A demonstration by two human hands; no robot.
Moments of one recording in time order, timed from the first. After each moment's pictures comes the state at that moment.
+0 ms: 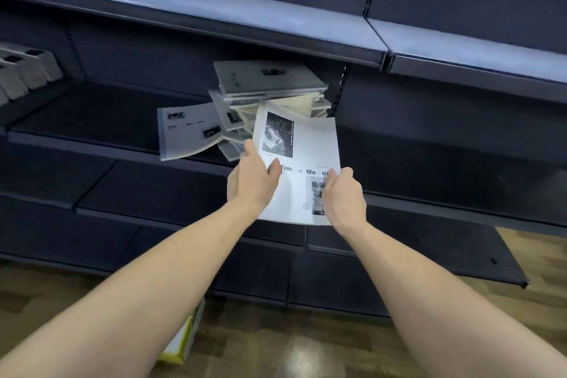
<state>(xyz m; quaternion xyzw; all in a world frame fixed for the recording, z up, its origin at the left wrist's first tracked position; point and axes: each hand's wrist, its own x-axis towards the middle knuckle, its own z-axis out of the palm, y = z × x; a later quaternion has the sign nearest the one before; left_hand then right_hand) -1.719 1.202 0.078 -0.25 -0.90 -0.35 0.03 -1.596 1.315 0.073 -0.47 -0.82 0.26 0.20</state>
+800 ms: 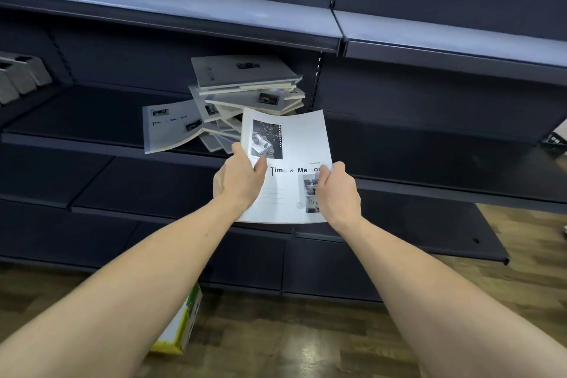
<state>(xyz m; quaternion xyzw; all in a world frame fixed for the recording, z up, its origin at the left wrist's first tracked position) -1.667 1.200 0.083 -0.24 -0.91 -0.33 0.01 -1.531 1.318 0.080 -0.45 -0.82 0.28 0.20</state>
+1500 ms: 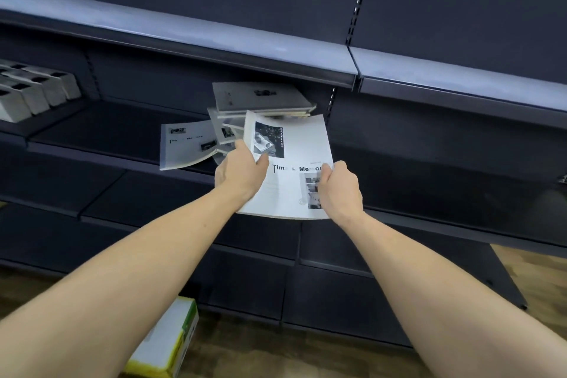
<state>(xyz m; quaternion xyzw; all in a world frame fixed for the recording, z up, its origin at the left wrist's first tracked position) -1.698 1.205 0.128 -0.22 -0.92 -0.33 0.04 -1.568 1.334 0.119 -0.42 -0.83 0.29 0.23</state>
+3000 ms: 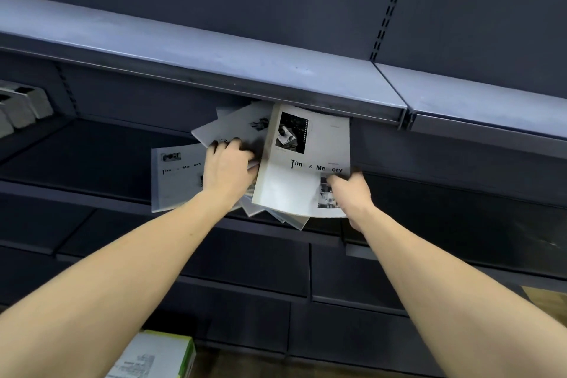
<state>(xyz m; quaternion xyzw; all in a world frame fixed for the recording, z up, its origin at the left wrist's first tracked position) -1.870 1.244 0.113 -0.38 -0.88 -0.19 0.21 -1.692 1.398 0.126 -0.45 -0.70 0.50 0.25</state>
